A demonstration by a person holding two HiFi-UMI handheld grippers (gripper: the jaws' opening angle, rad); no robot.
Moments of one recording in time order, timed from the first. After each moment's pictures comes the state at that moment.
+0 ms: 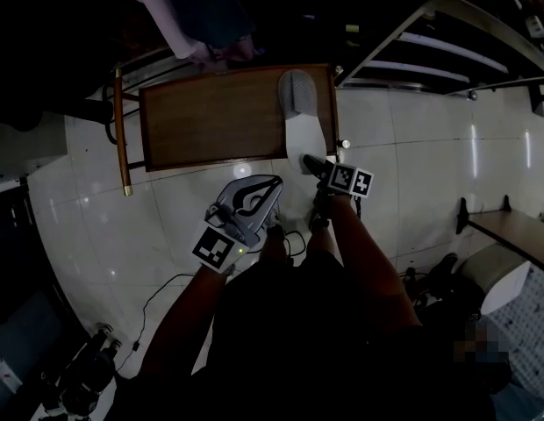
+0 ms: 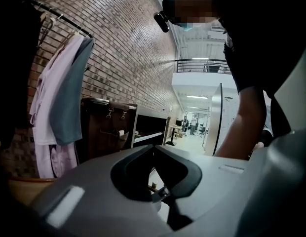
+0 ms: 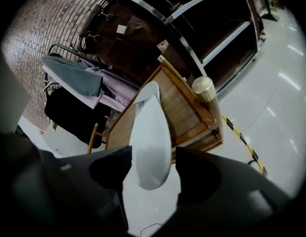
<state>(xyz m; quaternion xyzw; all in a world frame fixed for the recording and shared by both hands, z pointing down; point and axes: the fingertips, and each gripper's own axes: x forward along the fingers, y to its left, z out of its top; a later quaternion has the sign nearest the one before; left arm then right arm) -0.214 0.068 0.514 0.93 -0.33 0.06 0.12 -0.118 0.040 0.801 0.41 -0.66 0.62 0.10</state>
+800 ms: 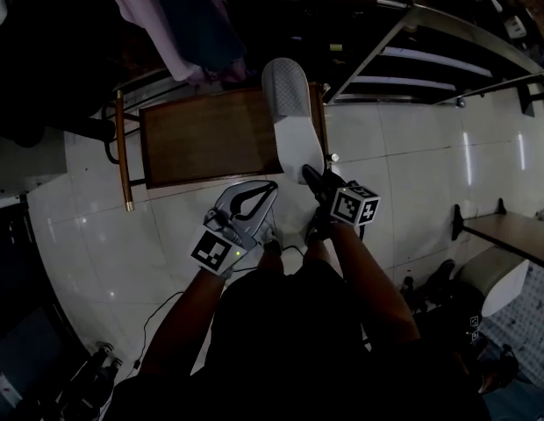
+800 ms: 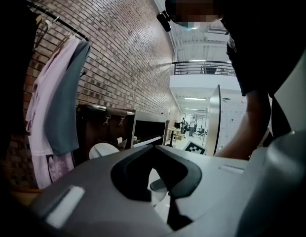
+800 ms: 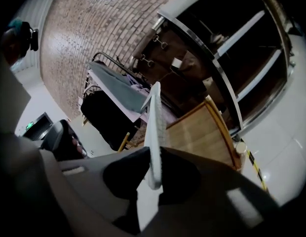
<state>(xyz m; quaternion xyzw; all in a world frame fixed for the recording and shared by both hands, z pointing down) -0.209 0.056 0.490 0.94 -0.33 0.04 0.11 -0.127 0.020 0.656 0.37 -0.79 0.49 0.03</state>
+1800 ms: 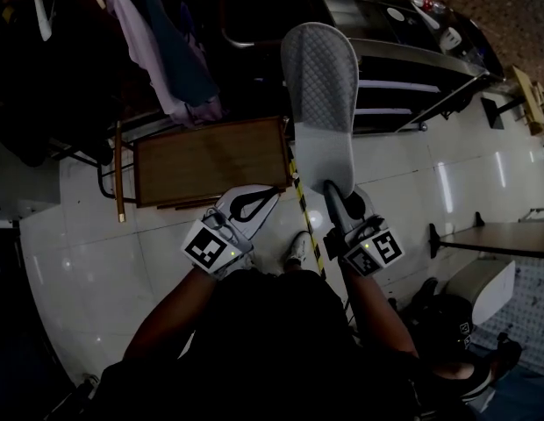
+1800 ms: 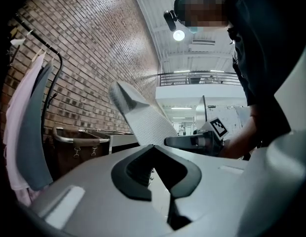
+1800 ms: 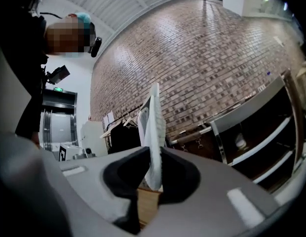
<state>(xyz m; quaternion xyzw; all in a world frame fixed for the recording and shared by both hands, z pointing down) -0.122 0.097 0.353 0.96 -0.26 -0.01 0.05 -0.017 0.078 0.348 0.43 -0.88 0.16 -0.10</state>
